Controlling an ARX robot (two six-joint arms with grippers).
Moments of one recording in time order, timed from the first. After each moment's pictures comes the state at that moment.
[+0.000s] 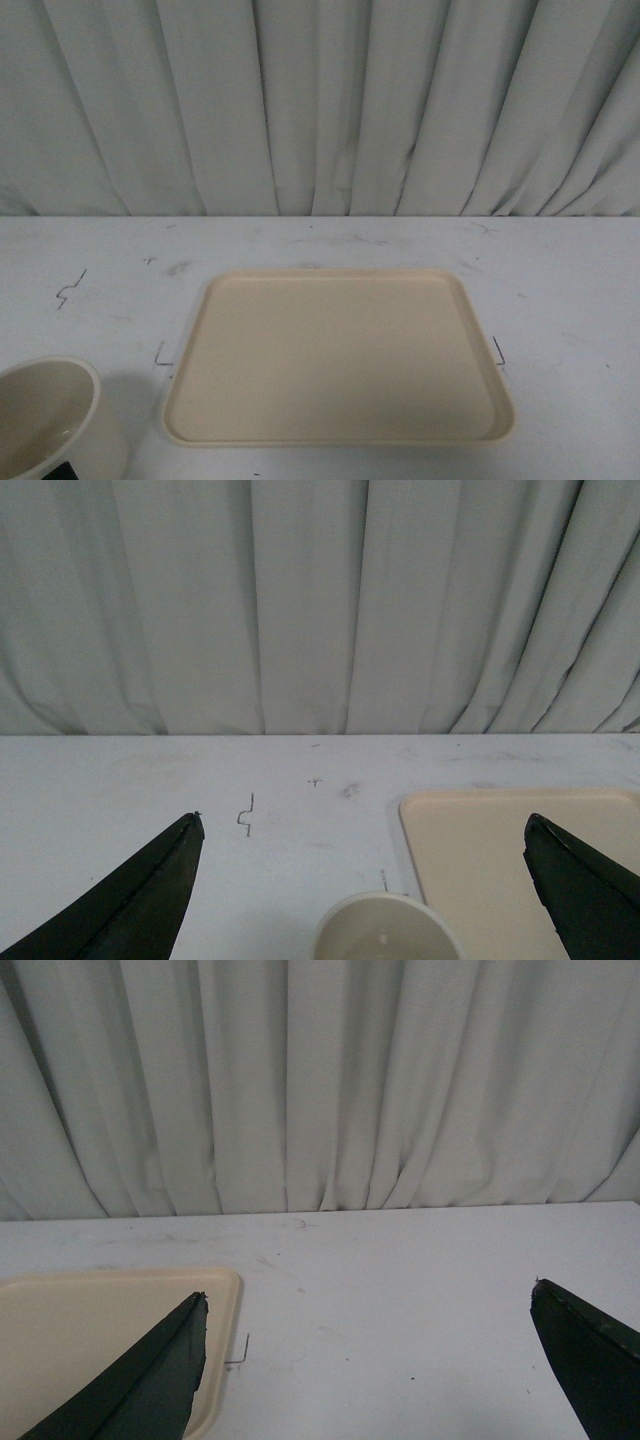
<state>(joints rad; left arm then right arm) 0.00 0.01 0.01 0.00 0.00 -0.01 0.00 0.00 0.01 0.00 0.00 -0.01</state>
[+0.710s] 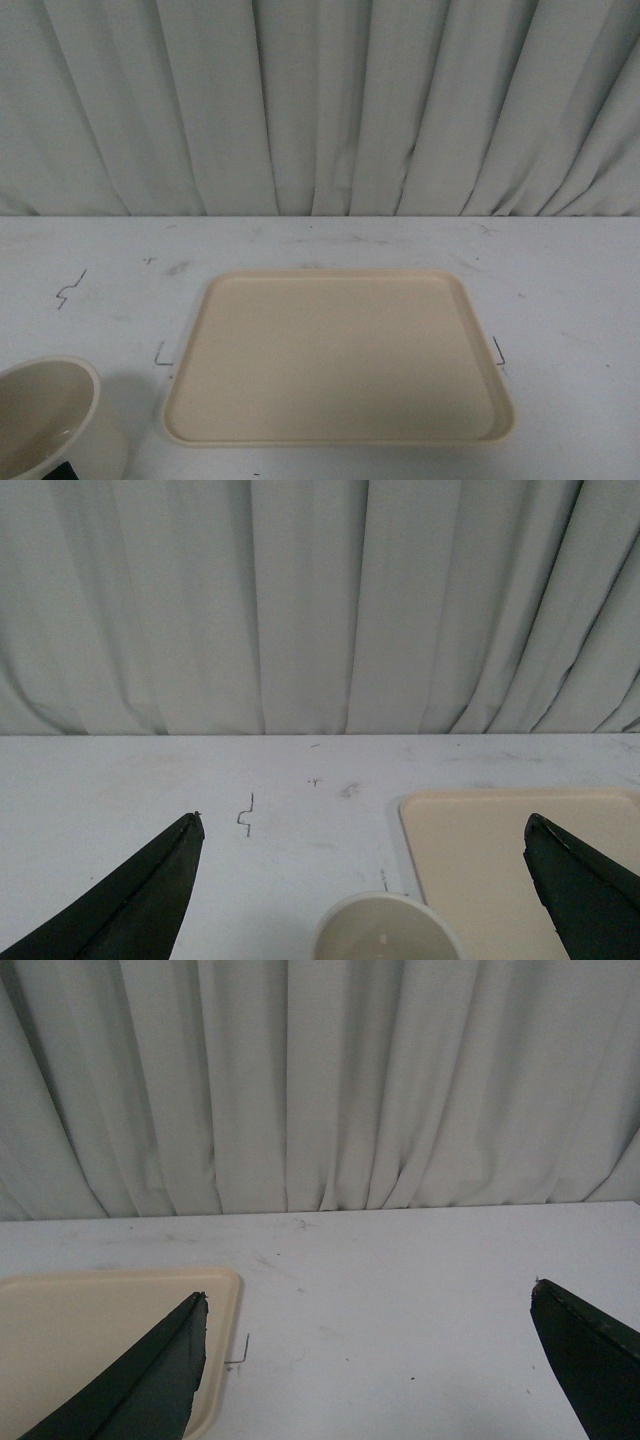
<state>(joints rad) 0.00 0.01 0.01 0.00 0.00 -0.01 0.00 0.00 0.01 0.00 0.00 -0.01</state>
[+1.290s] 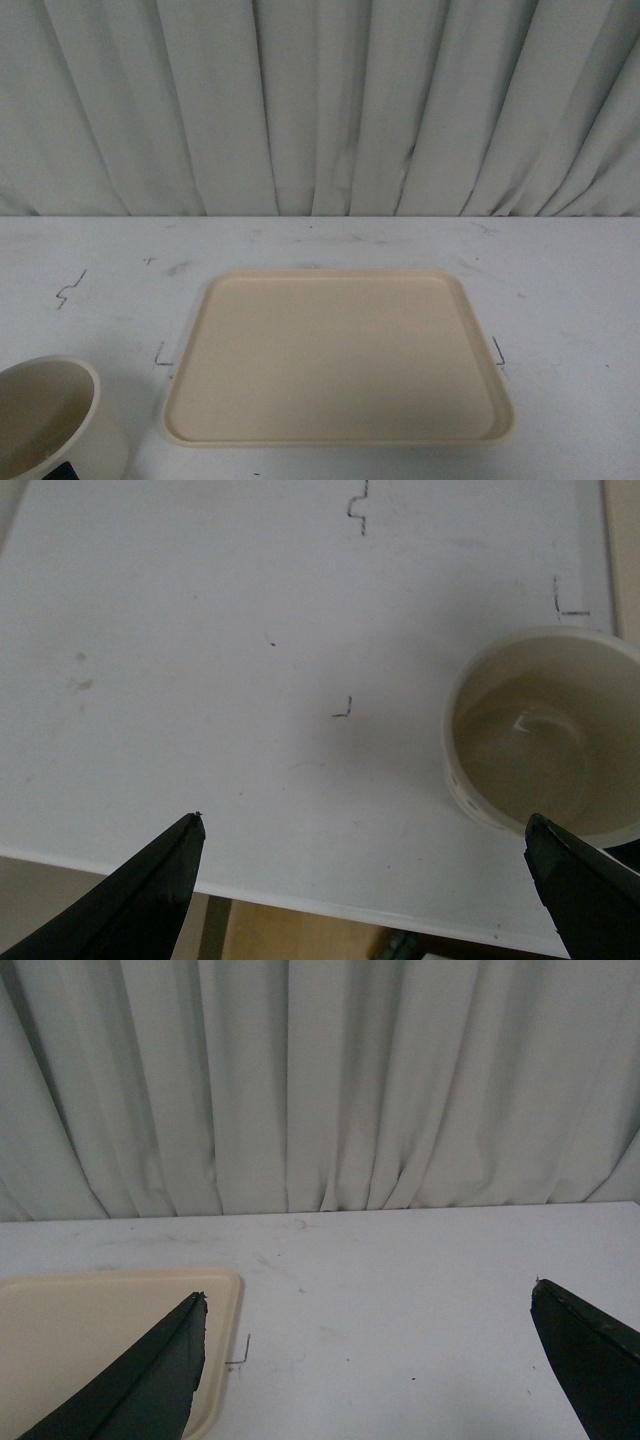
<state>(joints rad) -0.13 0.79 0.35 -0.33 -0.39 -0.02 0.00 0.00 0.01 0.00 0.00 -0.01</state>
